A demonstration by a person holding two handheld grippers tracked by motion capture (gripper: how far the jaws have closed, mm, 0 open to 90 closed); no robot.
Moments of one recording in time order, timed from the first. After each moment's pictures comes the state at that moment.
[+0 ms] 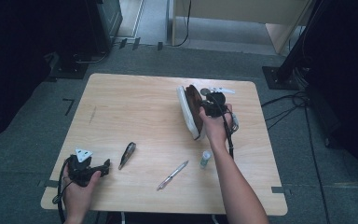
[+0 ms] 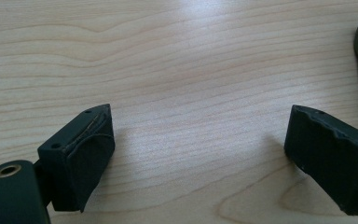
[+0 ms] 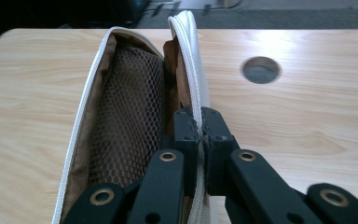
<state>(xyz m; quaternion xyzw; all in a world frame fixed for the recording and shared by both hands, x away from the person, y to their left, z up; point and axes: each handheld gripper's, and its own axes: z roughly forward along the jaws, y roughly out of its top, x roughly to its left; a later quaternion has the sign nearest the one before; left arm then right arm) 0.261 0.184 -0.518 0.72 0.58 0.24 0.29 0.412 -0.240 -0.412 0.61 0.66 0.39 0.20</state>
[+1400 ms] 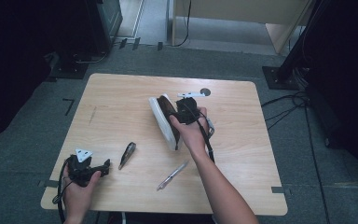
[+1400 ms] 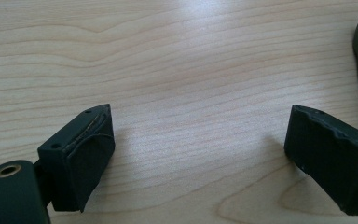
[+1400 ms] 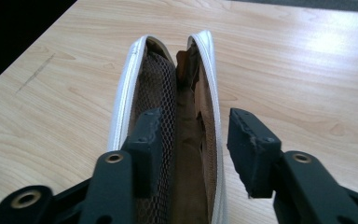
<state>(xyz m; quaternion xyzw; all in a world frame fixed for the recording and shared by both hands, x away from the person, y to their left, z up) 0.261 0.184 -0.518 0.72 0.58 0.24 0.29 0.392 -0.162 -0.409 0.55 0.72 0.39 0.15</state>
